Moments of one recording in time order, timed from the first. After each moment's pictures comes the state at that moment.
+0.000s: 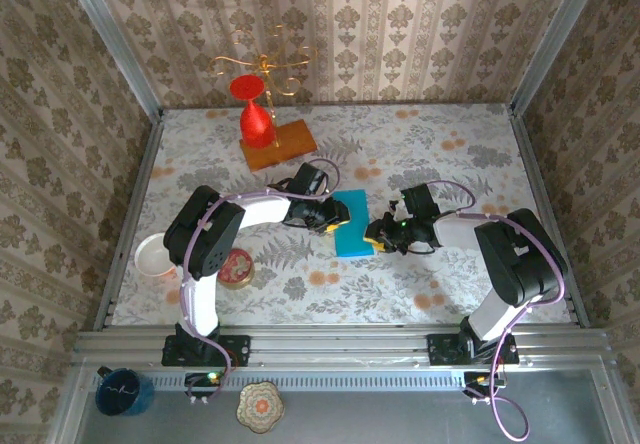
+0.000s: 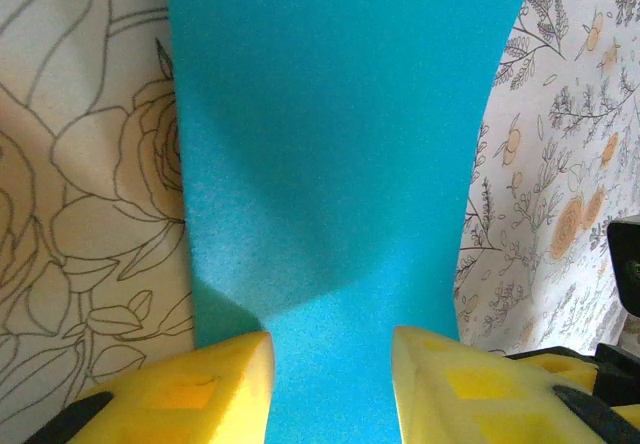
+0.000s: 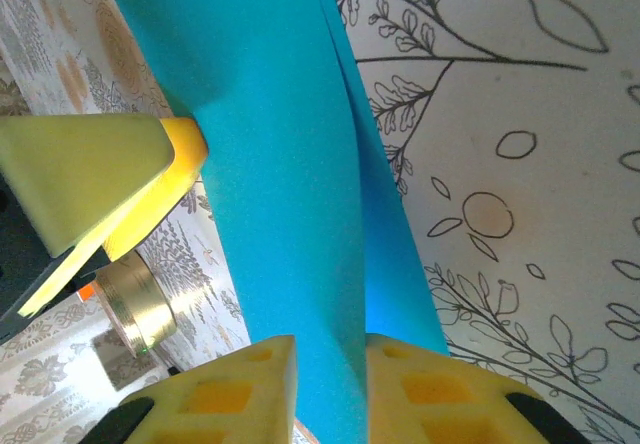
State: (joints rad) left arm -0.68 1.96 1.14 -0.17 0.48 -0.87; right arm 0.33 1.65 0.67 -0.01 -0.65 0.92
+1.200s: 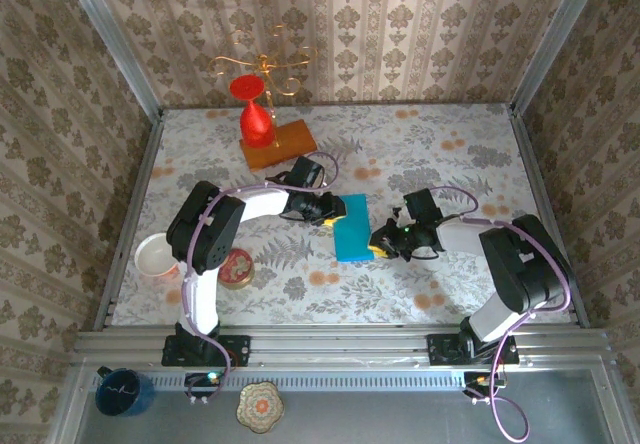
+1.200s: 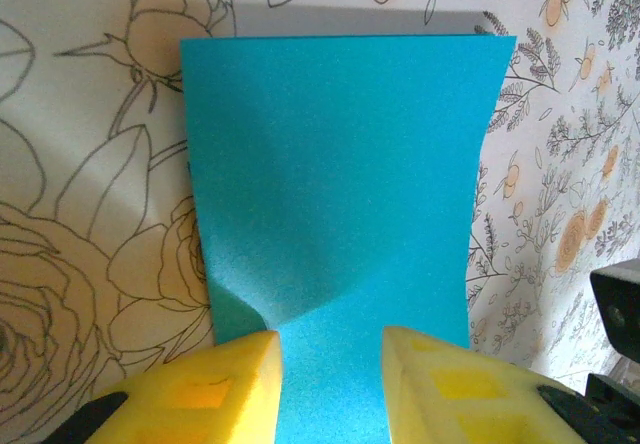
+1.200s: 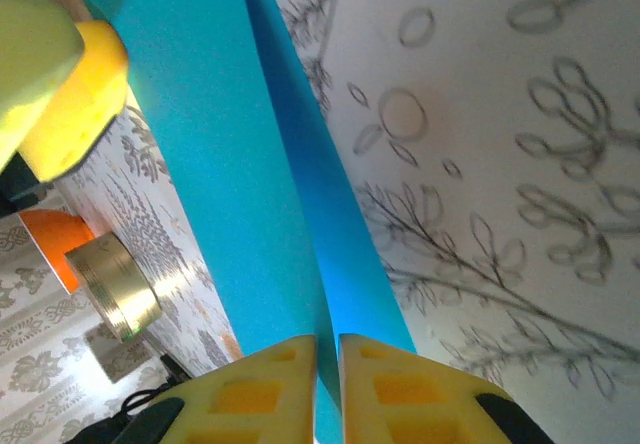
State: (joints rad) left arm -0.63 2.00 1.21 -0.21 0.51 -0.78; right arm 0.33 1.59 0.62 -0.08 -0.66 0.92
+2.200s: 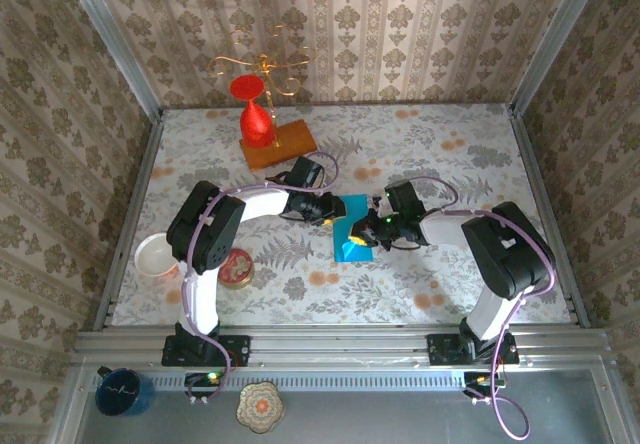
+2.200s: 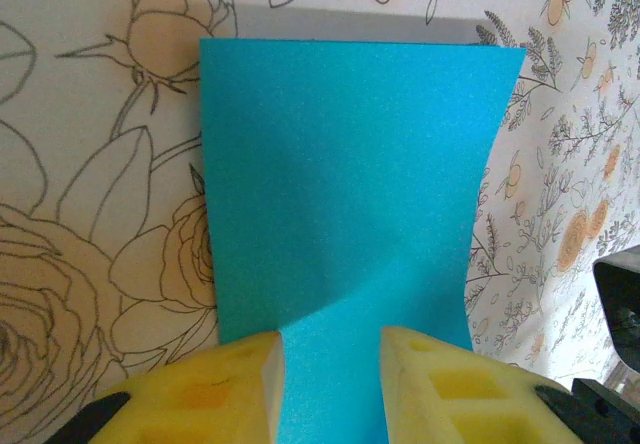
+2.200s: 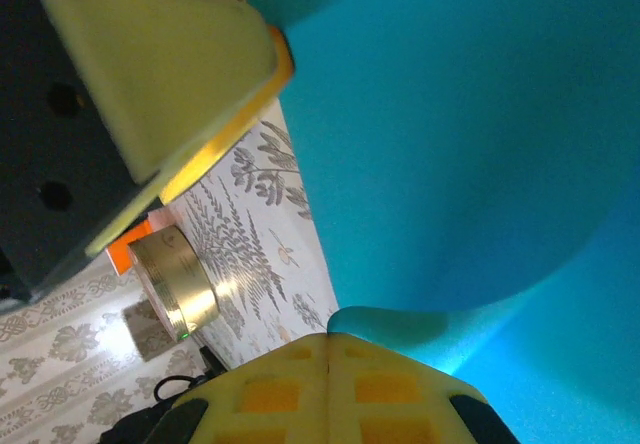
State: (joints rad) left arm -0.63 2.00 1.21 -0.21 0.51 -0.78; right arm 0.42 1.73 0.74 0.10 -0.68 1.01
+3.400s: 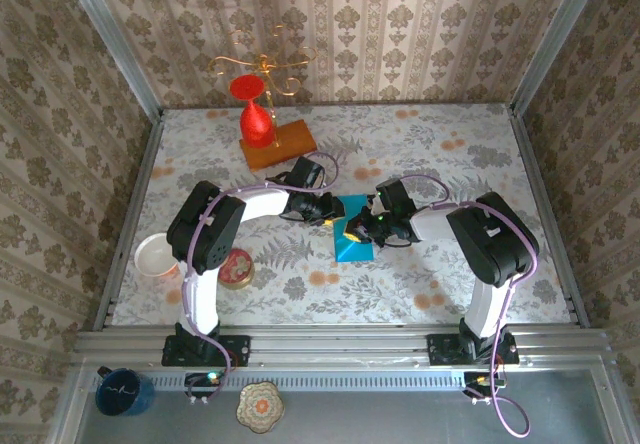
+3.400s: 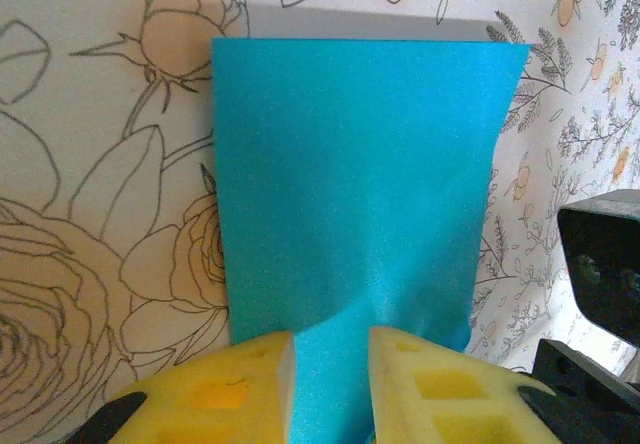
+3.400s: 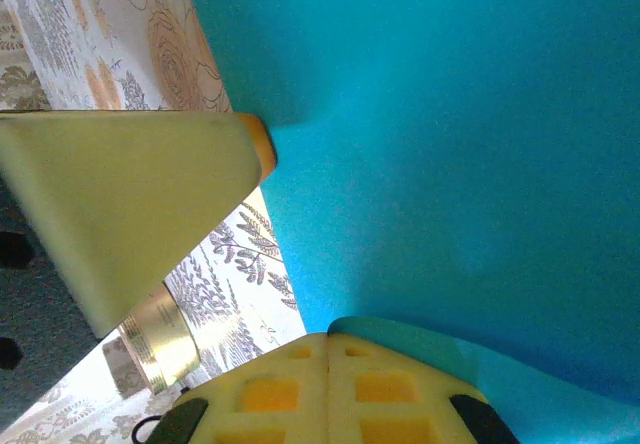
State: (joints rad) left arm -0.64 2.00 1.21 -0.21 0.50 -0.78; right arm 0.45 1.83 0.79 0.16 -0.61 1.02
